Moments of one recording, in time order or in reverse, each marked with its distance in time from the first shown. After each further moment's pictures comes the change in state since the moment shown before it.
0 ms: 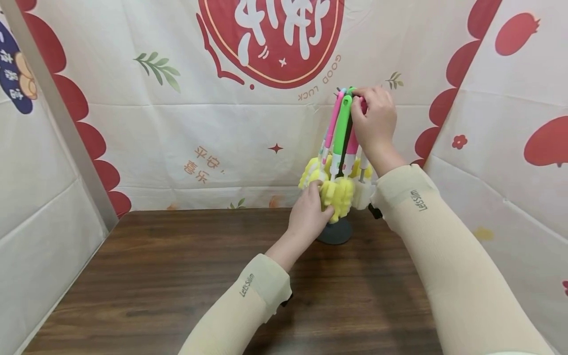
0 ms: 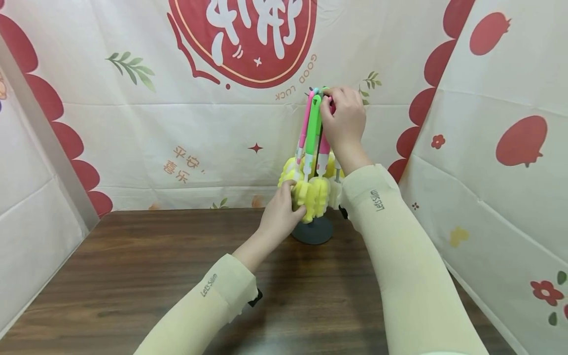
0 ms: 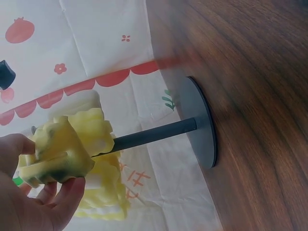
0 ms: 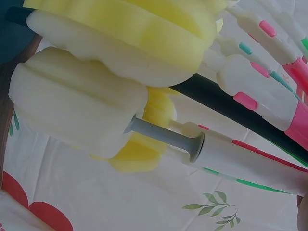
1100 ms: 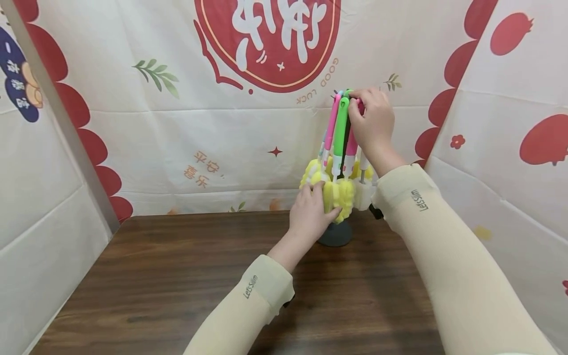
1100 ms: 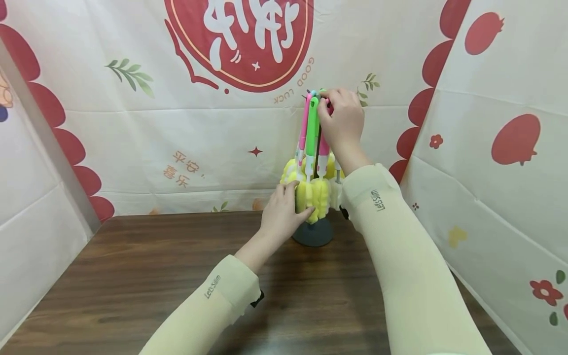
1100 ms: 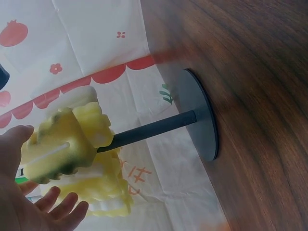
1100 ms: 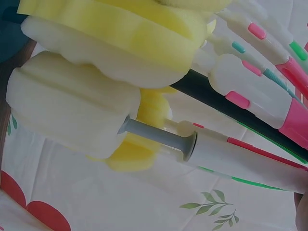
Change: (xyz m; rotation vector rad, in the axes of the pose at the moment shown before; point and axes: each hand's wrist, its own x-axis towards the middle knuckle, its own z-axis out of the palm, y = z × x) left_hand 0.004 0.001 0.003 0.270 0.039 0.049; right_hand 0.002 -0.003 -0.001 -0.017 -0.077 0.064
